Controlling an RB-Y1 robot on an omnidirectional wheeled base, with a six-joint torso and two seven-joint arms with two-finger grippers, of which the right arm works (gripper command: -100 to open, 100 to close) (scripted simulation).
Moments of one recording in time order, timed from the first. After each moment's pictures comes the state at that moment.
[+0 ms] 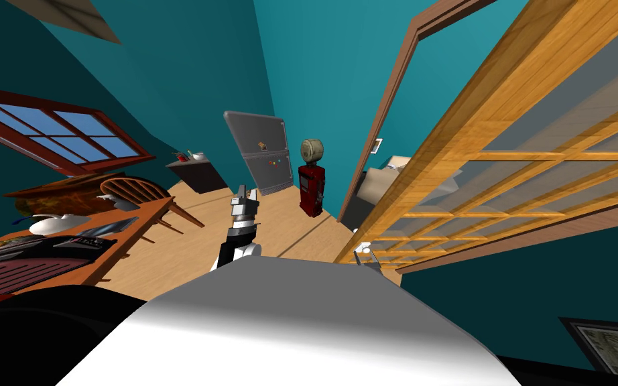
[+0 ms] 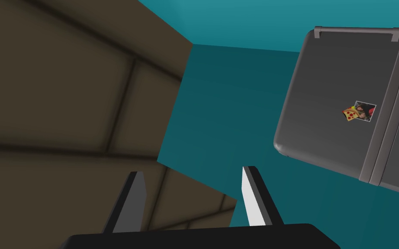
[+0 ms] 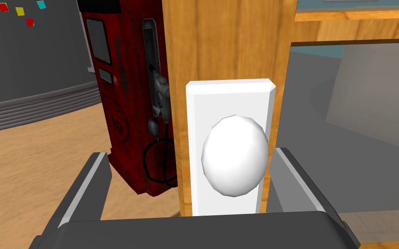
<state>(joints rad) 0.20 -0.59 0.86 -0.70 -0.82 -1.39 -1.66</state>
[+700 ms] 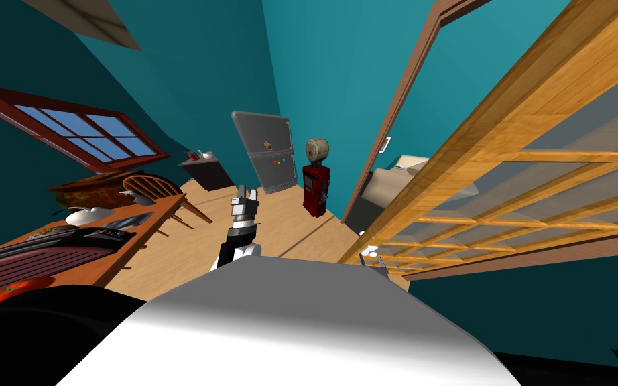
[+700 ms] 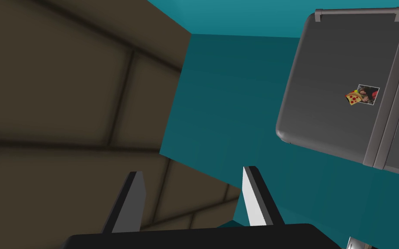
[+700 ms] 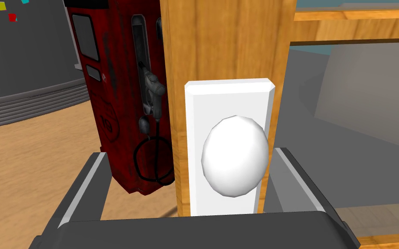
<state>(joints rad) 0.27 -0.61 0.80 -0.76 -0.86 -1.38 -1.62</state>
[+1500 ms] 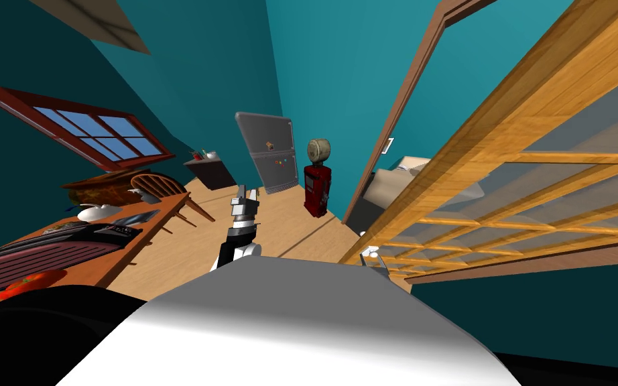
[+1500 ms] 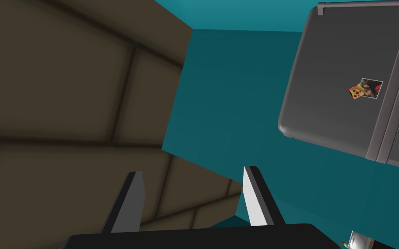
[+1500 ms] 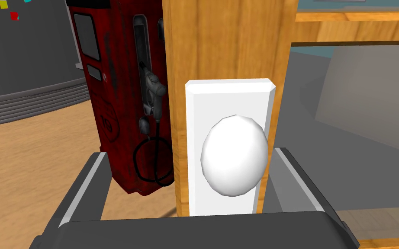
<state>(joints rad) 0.26 -0.60 0.79 -0.73 -0.86 -1.39 -1.63</state>
